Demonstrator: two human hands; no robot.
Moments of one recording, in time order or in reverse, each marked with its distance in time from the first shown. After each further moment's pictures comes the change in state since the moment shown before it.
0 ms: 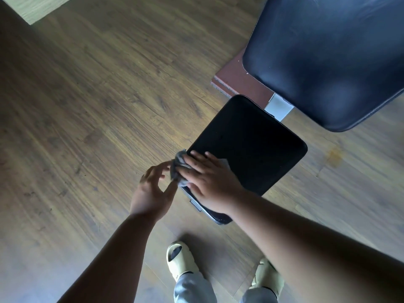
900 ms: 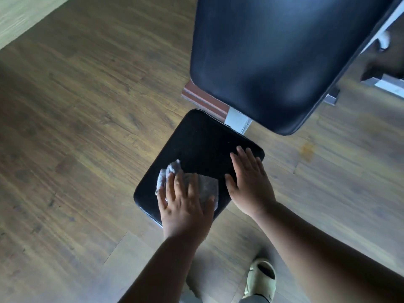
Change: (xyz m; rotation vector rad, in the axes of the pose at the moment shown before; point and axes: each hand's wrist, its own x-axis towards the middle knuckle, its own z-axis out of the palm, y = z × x) left_hand -0.014 0.123 0.098 0.507 -0.063 0.071; right_hand -0.098 0.109 -0.025 0.081 0.217 0.652
